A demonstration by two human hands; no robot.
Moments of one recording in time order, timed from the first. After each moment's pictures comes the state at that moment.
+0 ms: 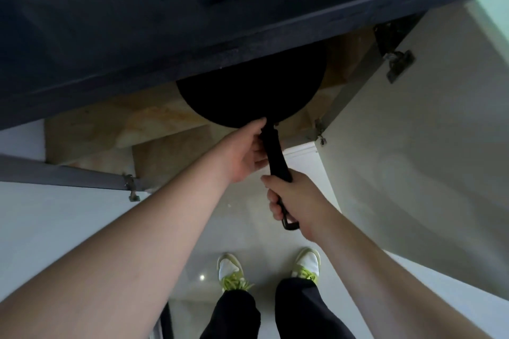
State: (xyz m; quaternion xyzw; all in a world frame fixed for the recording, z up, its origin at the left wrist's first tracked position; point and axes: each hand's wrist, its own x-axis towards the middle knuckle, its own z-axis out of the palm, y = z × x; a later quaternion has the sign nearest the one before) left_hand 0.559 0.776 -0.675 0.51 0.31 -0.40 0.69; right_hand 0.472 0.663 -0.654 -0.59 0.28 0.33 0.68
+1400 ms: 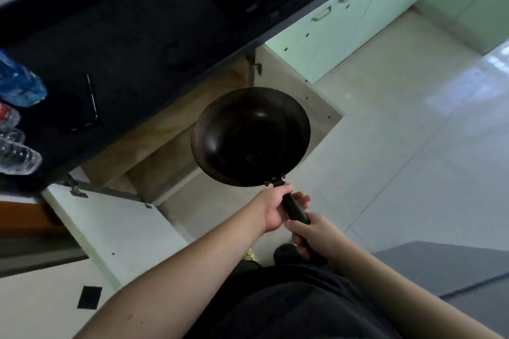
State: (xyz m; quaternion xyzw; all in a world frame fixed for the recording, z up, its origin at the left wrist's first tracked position) left_hand 0.229 0.758 -0.419 0.41 0.31 -0.59 0.63; right_hand 0.123 0.685 -0.378 -0.63 0.38 0.27 0.62
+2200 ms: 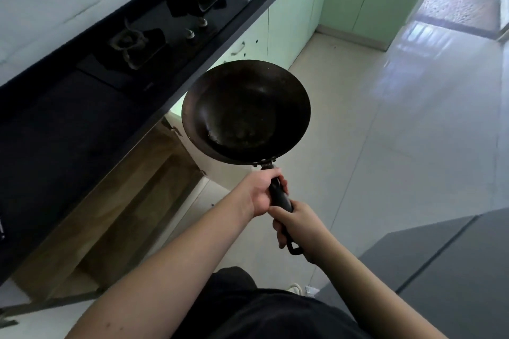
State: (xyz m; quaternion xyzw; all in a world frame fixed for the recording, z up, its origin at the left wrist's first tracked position) left_hand 0.207 0.550 -0.315 0.56 0.11 -0.60 0.56; right_hand 0.084 0.535 -0.311 -0.59 0.41 0.04 0.70
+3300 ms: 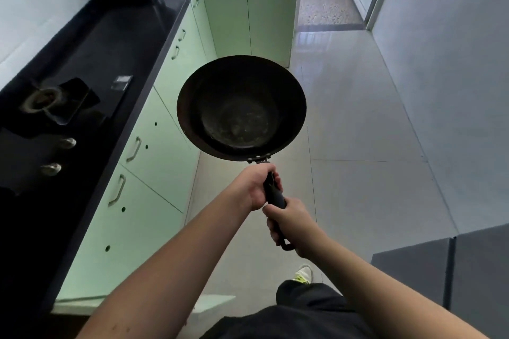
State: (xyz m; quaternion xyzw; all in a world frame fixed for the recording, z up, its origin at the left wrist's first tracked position) left_hand 0.291 0.180 -0.307 0.60 -0.01 -0.68 0.42; right_hand 0.182 0.232 -0.310 -0.48 0.53 -0.14 0.68
